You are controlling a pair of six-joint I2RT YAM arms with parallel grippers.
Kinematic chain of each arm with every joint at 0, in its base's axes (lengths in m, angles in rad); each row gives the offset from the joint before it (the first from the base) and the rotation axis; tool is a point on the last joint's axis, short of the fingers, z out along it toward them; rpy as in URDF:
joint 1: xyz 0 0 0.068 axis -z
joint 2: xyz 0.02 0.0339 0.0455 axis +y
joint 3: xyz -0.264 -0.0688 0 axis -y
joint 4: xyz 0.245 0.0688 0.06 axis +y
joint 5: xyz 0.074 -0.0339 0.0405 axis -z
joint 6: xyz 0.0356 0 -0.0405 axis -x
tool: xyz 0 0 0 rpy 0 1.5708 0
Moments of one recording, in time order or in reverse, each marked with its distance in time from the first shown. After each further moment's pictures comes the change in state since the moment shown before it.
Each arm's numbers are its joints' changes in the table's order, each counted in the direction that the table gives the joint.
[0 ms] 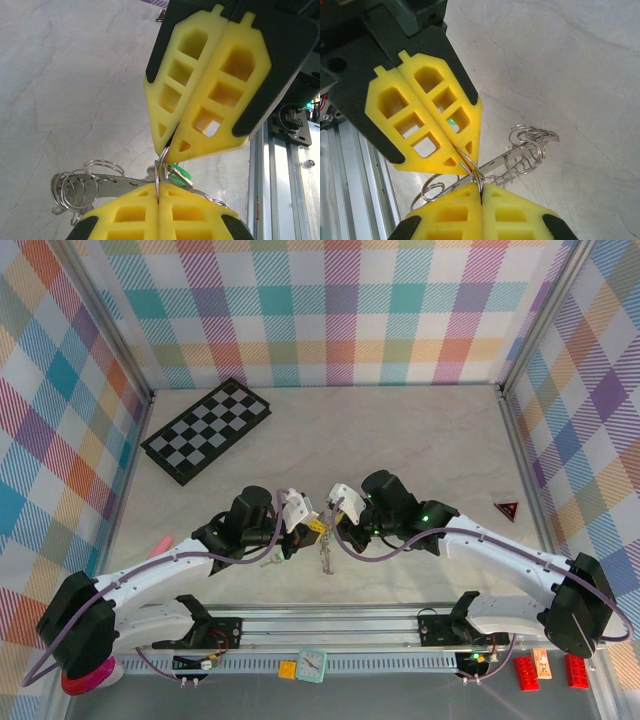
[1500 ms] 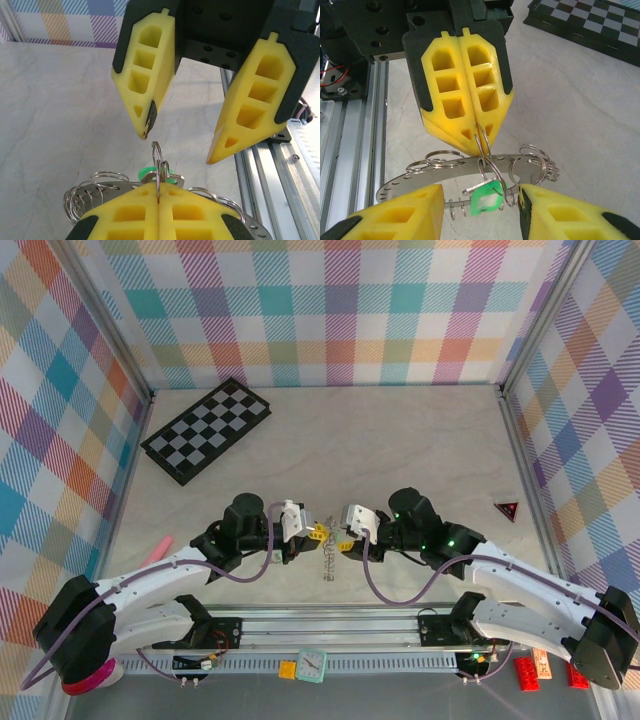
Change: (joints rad) left arm 0.000 -0.032 -0.099 -0.233 0.141 -0.136; right arm -0.002 -0.240 -0.204 -0.146 -0.084 0.272
